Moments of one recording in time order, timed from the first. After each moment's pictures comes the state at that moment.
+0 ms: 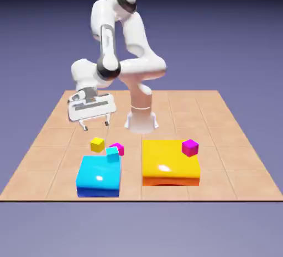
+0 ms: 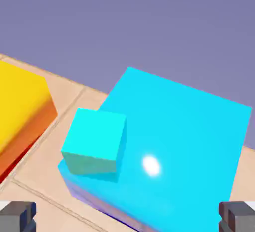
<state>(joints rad) 0.36 -0.63 -1.21 -2.94 0.36 2.85 -0.88</state>
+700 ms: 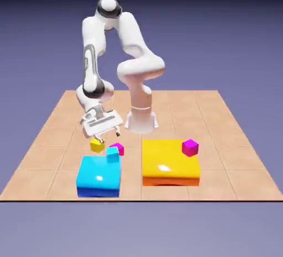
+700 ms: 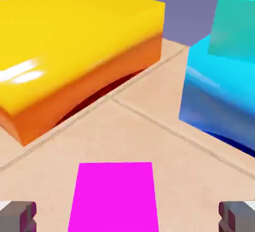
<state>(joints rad) 0.55 -0.66 -1.83 -3.01 0.55 2.75 -1.71</state>
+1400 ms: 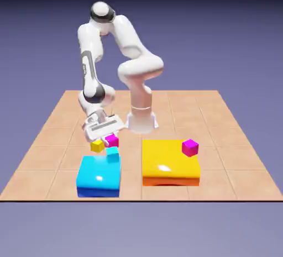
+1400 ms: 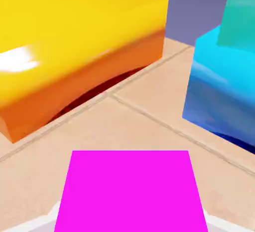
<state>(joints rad) 0.55 -0.66 -1.84 -3.01 0.55 2.75 -1.71</state>
